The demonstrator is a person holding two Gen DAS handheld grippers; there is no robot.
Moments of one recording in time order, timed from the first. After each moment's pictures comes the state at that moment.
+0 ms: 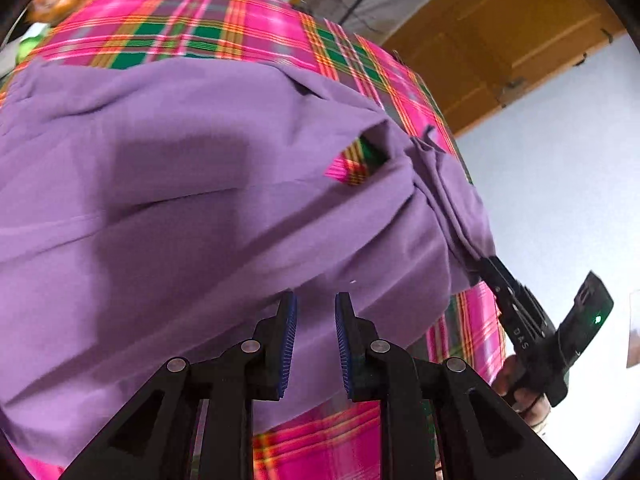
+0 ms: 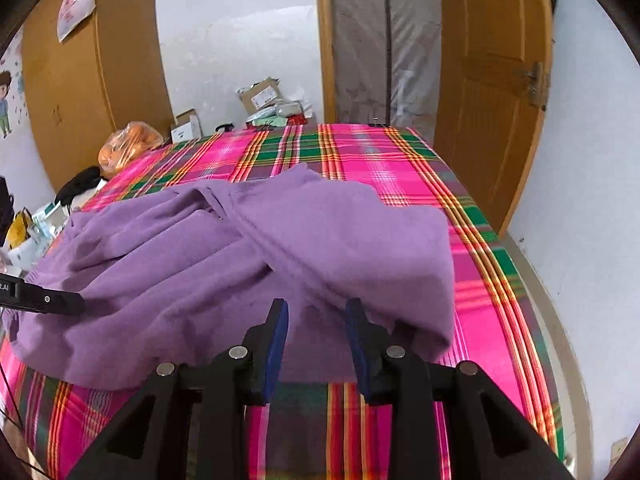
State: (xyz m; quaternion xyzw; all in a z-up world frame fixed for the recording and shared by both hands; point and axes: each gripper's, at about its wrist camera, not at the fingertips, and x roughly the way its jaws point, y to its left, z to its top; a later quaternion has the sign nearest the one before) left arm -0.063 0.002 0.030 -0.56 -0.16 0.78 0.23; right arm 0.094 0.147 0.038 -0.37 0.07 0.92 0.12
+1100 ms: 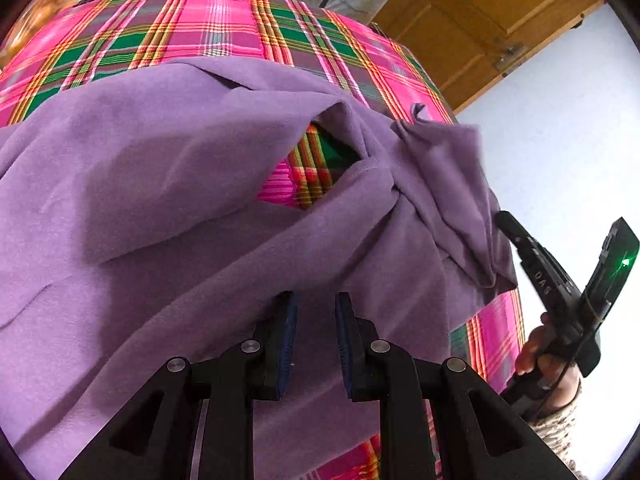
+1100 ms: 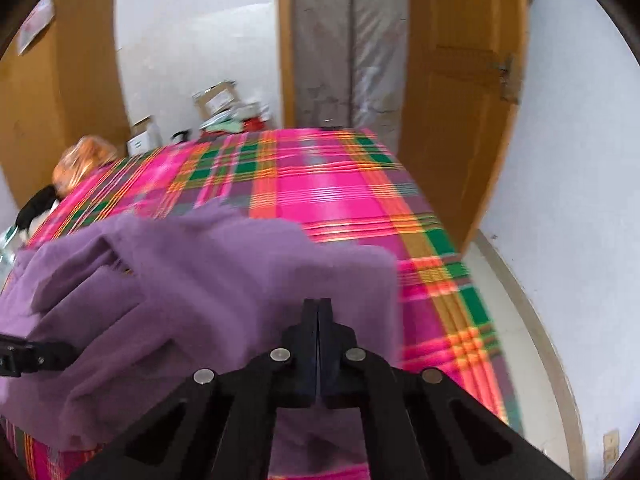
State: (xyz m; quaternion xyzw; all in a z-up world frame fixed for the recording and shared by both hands) left arm -0.093 0.072 0.016 -0.57 -0.11 0.78 0.24; right arm 0.069 0.216 0.035 -0.36 0.09 0.91 0.19
